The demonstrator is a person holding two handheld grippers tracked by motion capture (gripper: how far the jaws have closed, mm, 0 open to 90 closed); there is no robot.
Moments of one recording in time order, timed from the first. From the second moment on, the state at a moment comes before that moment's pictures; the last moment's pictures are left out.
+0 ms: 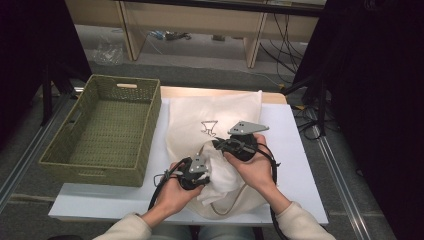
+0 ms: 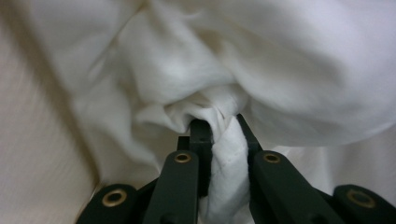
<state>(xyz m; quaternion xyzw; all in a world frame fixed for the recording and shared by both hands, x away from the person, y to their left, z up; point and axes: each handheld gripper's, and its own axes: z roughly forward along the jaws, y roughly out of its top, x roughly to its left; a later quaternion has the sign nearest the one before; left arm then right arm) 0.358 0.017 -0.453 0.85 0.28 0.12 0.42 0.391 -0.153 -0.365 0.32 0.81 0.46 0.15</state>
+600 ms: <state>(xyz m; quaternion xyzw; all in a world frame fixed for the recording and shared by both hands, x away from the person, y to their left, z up) 0.405 0.012 -0.452 0.79 0.34 0.18 0.47 0.388 -0.149 -0.362 0.31 0.81 0.47 0.14</state>
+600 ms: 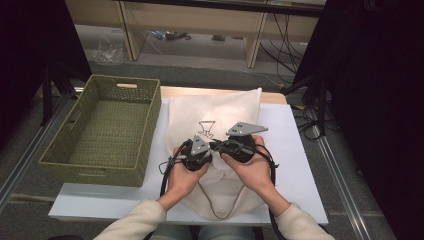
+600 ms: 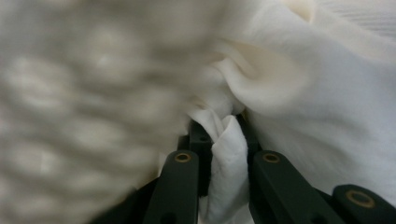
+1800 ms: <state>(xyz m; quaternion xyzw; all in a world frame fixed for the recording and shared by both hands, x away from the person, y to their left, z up) 0.368 -0.009 -0.460 0.85 0.26 0.12 0.43 0.390 -0.154 -0.361 0.32 0.81 0.46 0.15</state>
